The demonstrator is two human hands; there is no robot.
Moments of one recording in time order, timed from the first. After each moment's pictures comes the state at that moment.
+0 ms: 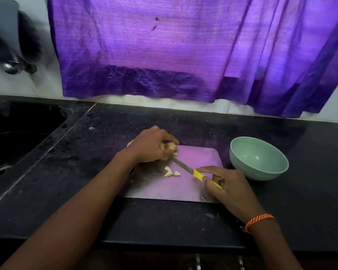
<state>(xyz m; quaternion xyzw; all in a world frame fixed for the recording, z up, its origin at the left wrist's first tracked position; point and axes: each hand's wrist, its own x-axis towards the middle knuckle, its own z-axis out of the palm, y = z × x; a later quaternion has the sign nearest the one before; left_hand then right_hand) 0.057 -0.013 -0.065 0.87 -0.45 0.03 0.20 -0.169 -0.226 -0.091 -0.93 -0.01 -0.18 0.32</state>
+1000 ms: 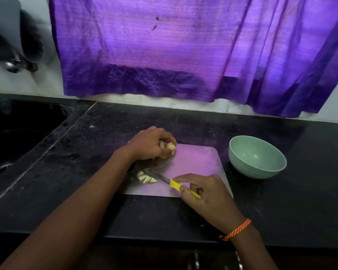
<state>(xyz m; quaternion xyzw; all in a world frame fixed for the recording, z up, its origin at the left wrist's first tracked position) 0.056 -0.006 -0.067 0.86 -0.43 -0.01 0.26 -0.180 -0.166 -0.084 -0.92 -0.07 -0.18 0.33</state>
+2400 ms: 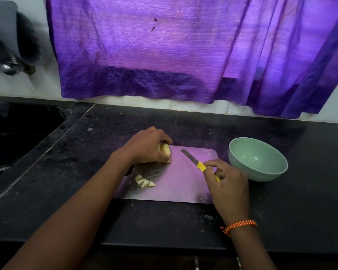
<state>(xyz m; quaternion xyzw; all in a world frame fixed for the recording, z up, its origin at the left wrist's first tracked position) 0.043 -0.007 -0.049 0.90 -0.41 0.02 0.16 -0.161 -0.190 -0.090 -0.86 0.14 -0.40 0.30</state>
